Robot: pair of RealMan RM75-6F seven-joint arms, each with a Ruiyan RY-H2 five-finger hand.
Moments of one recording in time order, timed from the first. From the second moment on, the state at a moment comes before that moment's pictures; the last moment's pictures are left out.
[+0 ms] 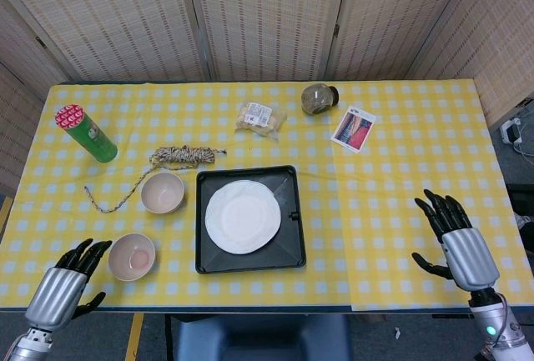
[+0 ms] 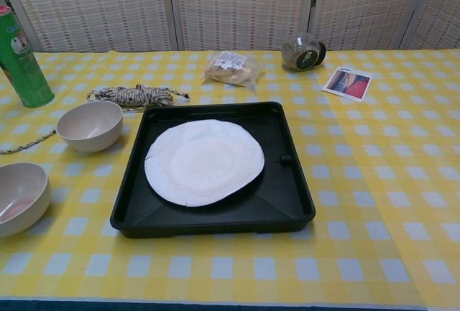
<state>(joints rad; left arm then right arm) -0.08 -1.16 0.10 -1.65 1.73 1.47 0.21 0.20 -1.13 -0.07 -1.66 -1.58 1.52 0.05</state>
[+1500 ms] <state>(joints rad) -0.17 -1.40 0.08 -1.39 1.69 1.34 0.15 0.19 -1.16 -0.01 -1.63 -1.60 1.42 0.04</state>
